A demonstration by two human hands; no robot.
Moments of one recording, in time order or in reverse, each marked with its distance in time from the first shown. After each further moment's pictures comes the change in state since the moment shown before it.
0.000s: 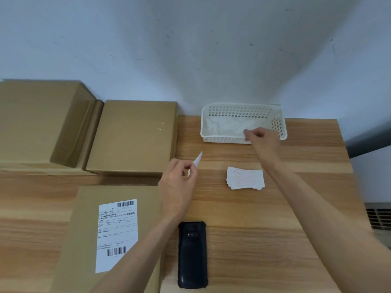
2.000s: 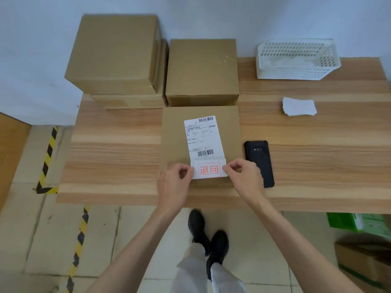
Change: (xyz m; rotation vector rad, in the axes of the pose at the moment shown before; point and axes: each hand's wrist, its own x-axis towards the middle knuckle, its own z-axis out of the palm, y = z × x) left_hand -0.147 -0.190 -0.229 0.018 -0.275 -0.265; right_hand -0.386 0.022 0.164 -0.174 -0.231 0.082
